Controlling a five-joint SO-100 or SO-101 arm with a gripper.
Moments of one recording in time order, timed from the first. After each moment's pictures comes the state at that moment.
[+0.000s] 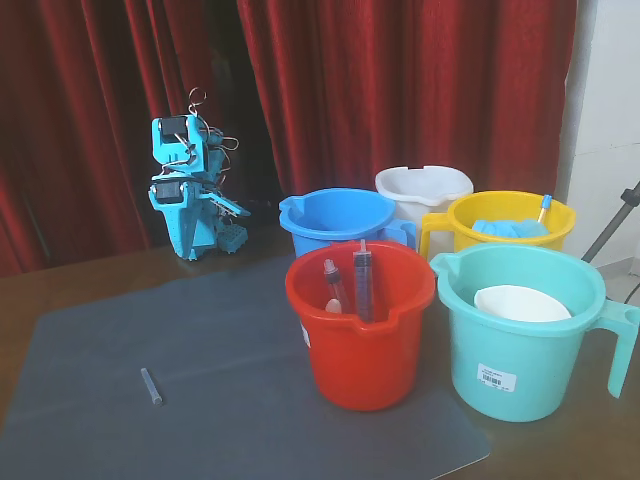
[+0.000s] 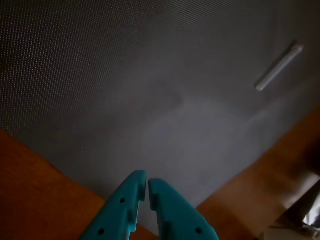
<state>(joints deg) 13.4 179.4 168.5 74.6 4.3</state>
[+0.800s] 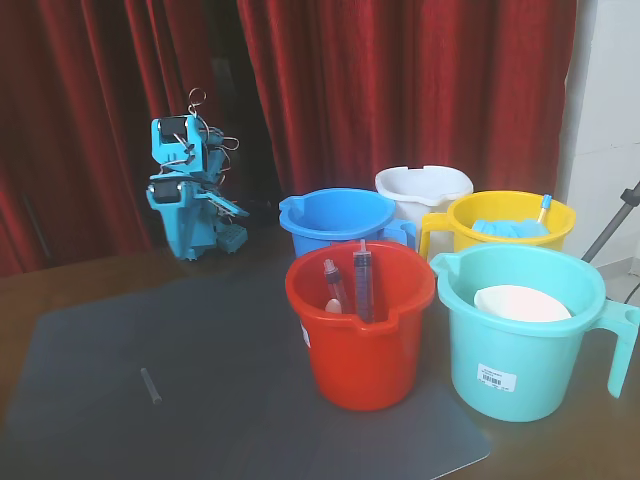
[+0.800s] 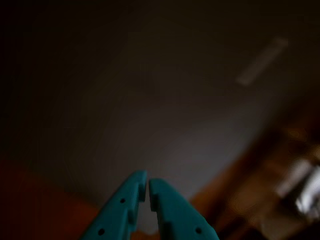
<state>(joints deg) 15.3 179.4 168.7 66.4 5.9</state>
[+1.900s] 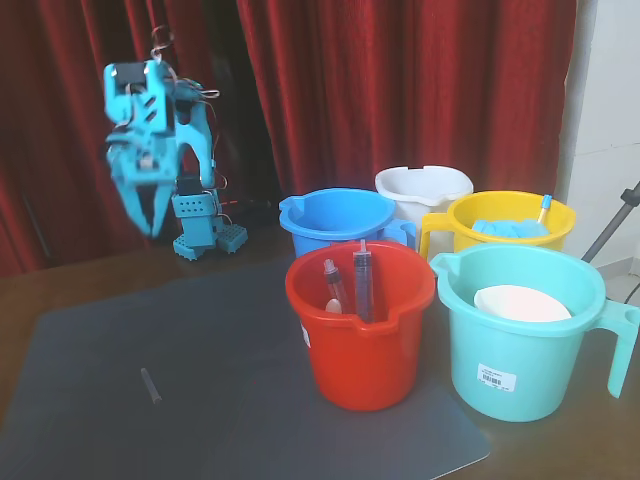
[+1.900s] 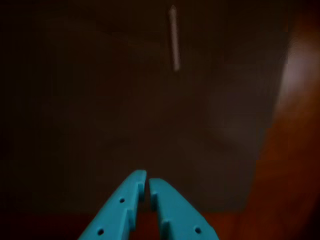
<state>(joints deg) 15.7 114.7 108.2 76.4 59.5</state>
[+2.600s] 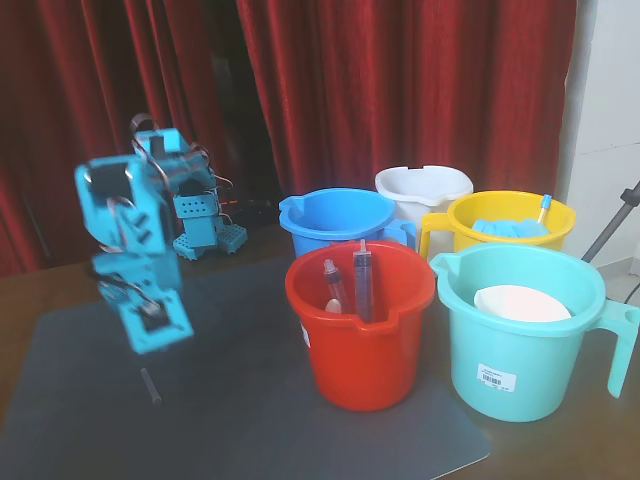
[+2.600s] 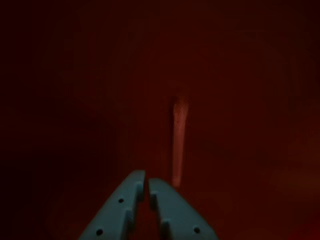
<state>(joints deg) 12.1 37.7 28.6 91.7 60.2</state>
